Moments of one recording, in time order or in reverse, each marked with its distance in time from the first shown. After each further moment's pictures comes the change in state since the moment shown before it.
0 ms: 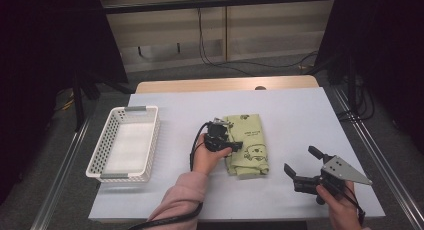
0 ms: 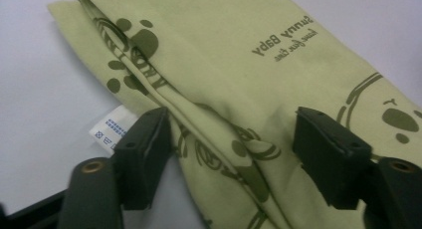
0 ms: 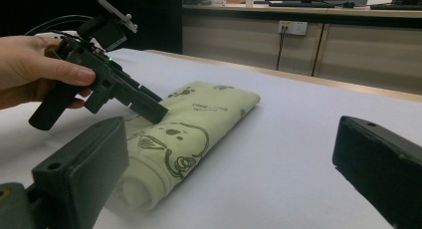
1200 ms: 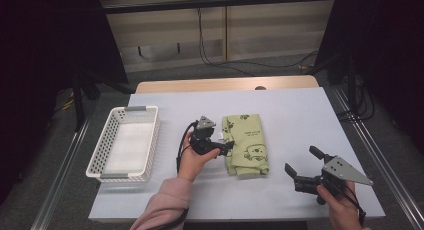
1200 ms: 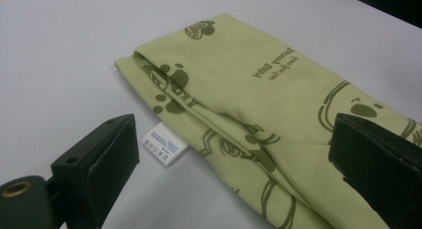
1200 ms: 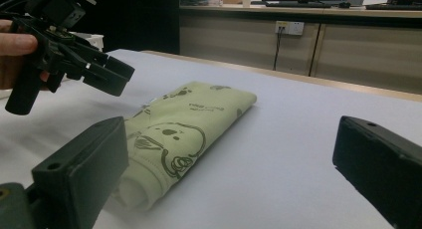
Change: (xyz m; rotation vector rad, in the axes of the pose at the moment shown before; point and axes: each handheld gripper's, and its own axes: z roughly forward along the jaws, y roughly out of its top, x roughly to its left) left arm 0.012 -0.011 -0.044 -0.156 0.030 0.125; right arm -0.001 0.000 -0.001 0.000 -0.011 0.006
